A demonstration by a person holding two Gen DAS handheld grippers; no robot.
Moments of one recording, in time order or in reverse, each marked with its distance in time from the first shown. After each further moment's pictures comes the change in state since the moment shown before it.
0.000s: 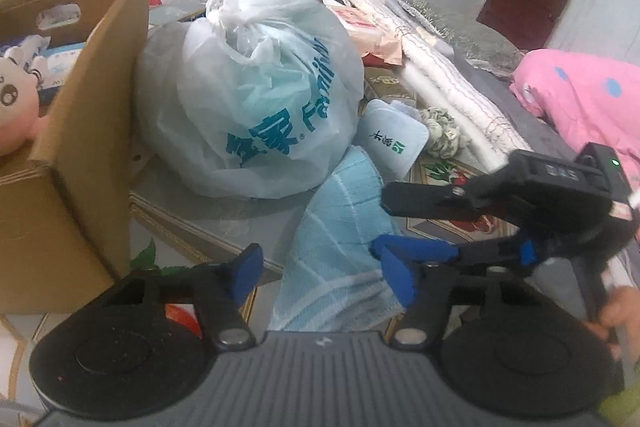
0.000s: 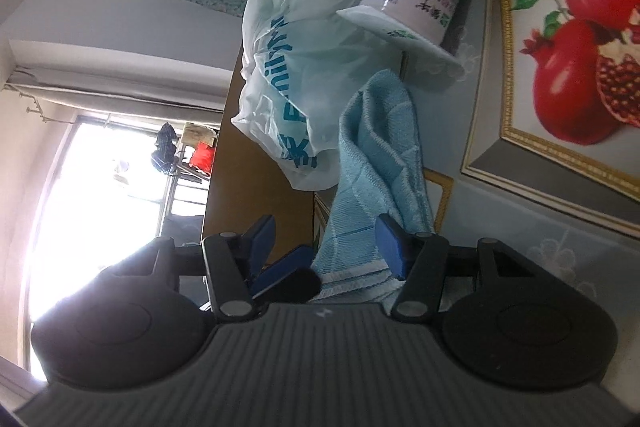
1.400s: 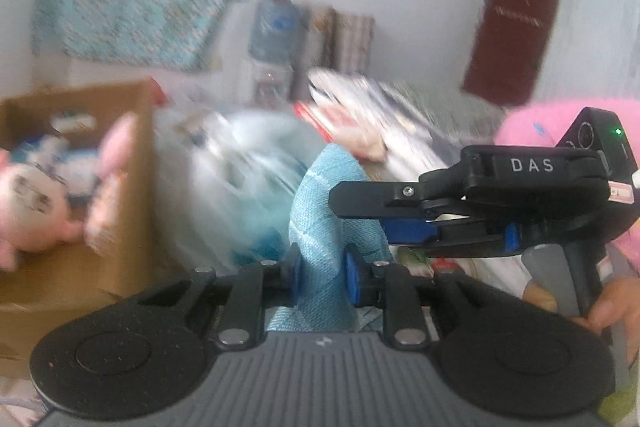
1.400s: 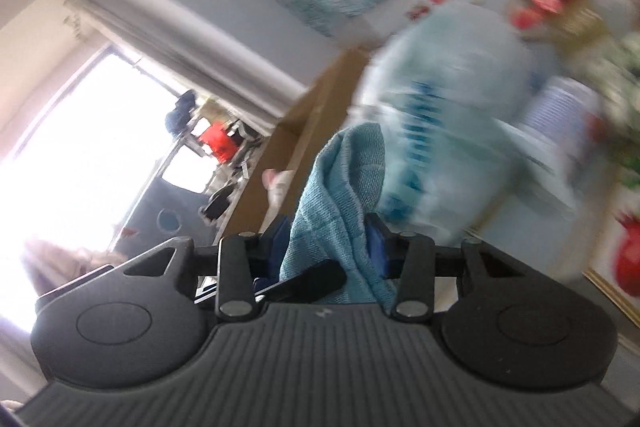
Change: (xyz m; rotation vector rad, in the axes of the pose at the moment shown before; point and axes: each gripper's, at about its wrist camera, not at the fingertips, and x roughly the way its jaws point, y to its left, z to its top) left arm -0.072 -0.020 0.018 0.059 -0.285 0.052; right arm 0.003 0.123 0.007 -0.425 -0.029 0.029
